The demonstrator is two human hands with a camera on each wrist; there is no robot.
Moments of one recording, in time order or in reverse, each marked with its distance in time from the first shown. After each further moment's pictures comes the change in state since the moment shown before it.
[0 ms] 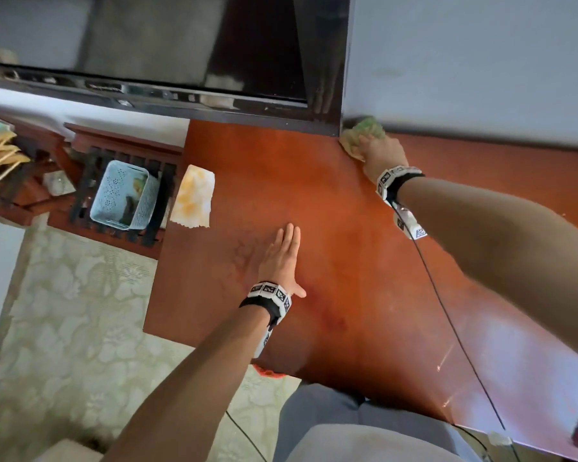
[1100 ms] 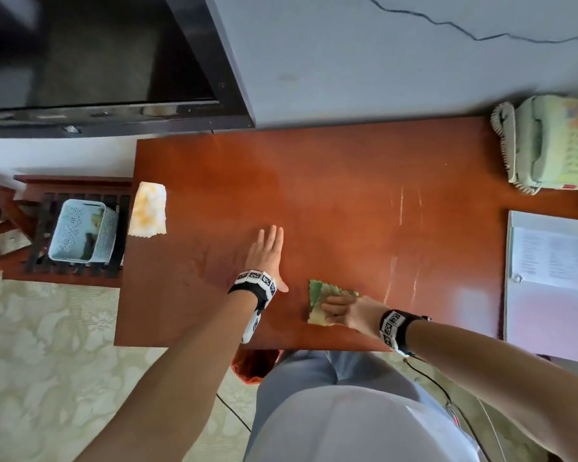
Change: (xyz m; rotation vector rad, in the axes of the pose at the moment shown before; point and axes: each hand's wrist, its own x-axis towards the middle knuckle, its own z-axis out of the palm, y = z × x) left_hand -0.044 0.081 0.000 0.169 -0.095 0.107; right_hand -0.372 0.016 0.153 -0.069 -0.313 -0.722
